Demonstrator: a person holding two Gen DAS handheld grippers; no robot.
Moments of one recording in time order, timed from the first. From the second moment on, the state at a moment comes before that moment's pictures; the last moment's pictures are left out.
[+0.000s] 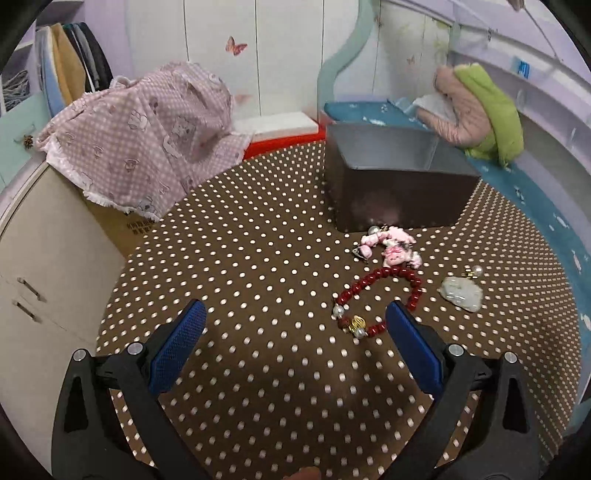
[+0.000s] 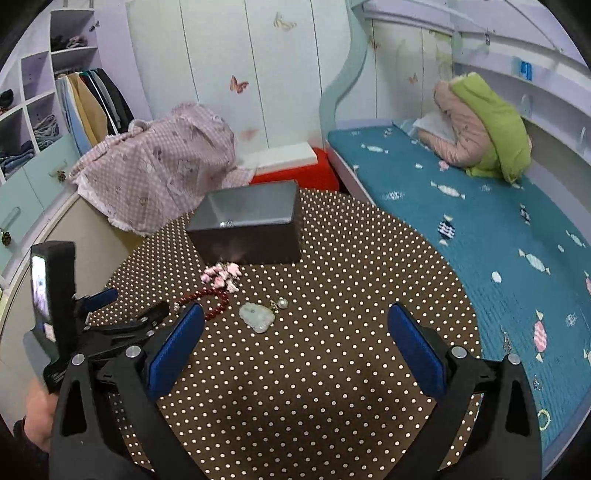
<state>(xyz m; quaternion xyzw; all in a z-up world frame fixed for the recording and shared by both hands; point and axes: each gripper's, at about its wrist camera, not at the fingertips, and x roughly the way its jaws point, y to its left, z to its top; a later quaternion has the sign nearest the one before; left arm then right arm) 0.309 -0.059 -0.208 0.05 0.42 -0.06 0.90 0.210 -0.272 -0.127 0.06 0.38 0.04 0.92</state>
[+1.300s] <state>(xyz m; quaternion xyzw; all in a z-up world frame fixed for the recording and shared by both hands) 0.279 -0.032 -0.188 0.01 0.41 -0.16 0.90 0.269 -0.209 -0.210 -0.08 0.45 0.15 0.87</state>
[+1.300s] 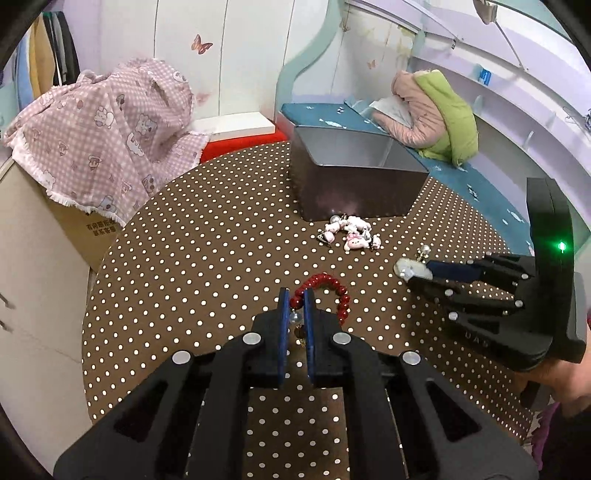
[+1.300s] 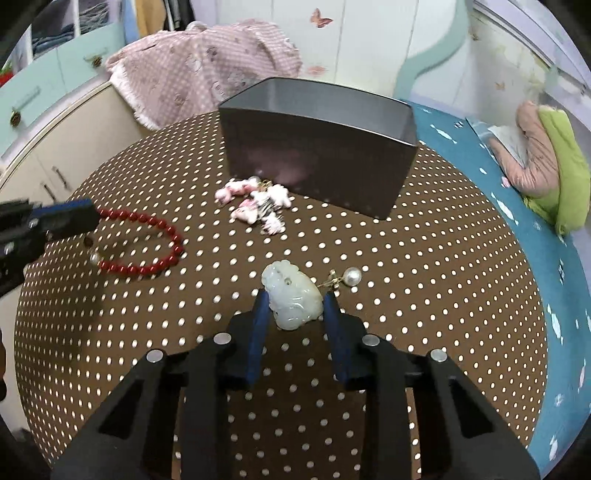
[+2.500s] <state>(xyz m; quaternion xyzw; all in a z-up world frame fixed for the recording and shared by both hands) 0.292 -0.039 -0.022 0.02 0.24 -0.19 0.95 0.280 -0.237 -0.048 -0.04 0.30 0.17 0.94</state>
